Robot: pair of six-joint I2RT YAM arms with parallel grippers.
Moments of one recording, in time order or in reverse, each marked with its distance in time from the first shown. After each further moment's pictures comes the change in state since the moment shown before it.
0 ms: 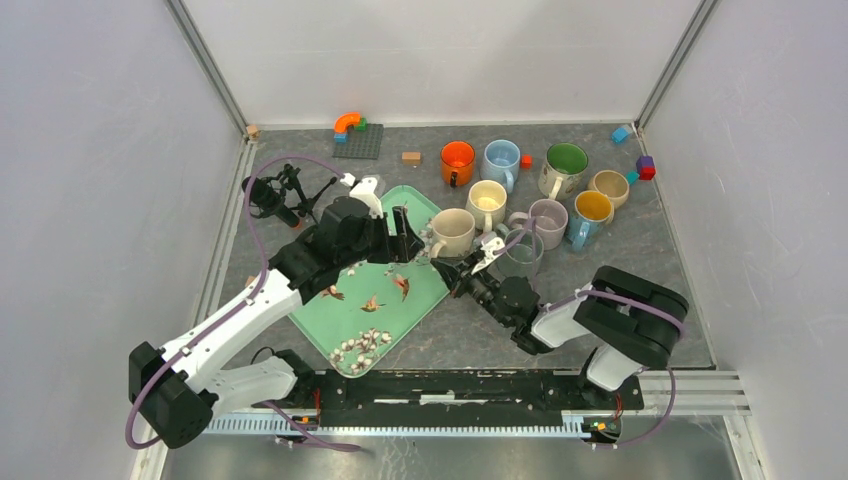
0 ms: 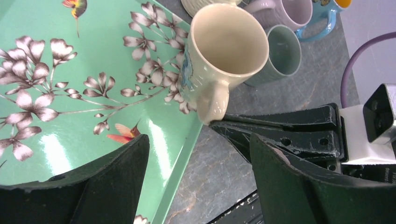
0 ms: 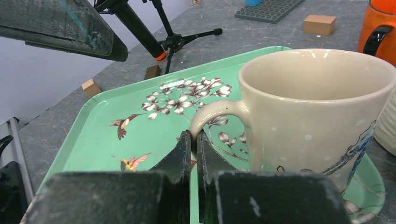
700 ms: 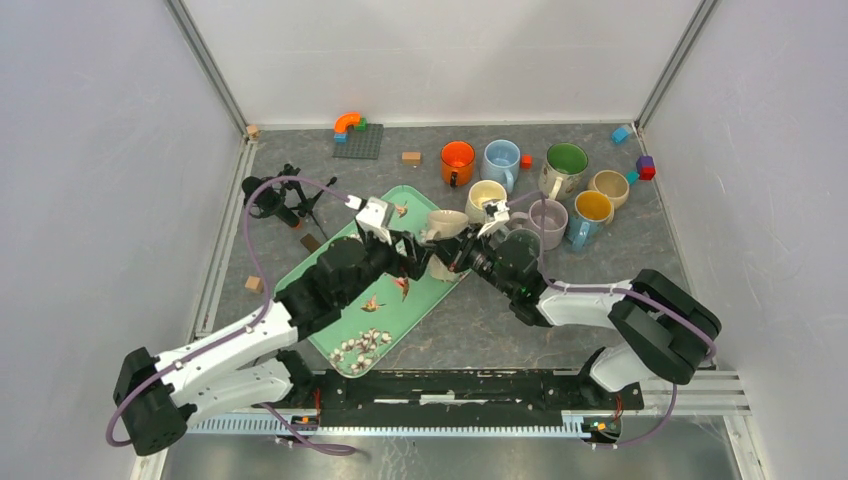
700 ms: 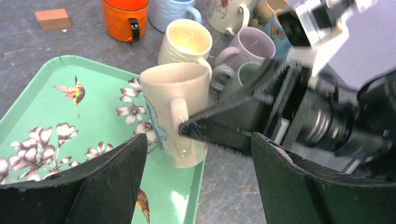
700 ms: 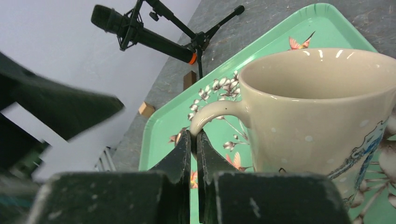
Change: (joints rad) left arm -0.208 -0.140 -0.324 0.562 -0.209 0.255; right arm -0.170 -0.124 0.190 -0.440 -0.216 0.507
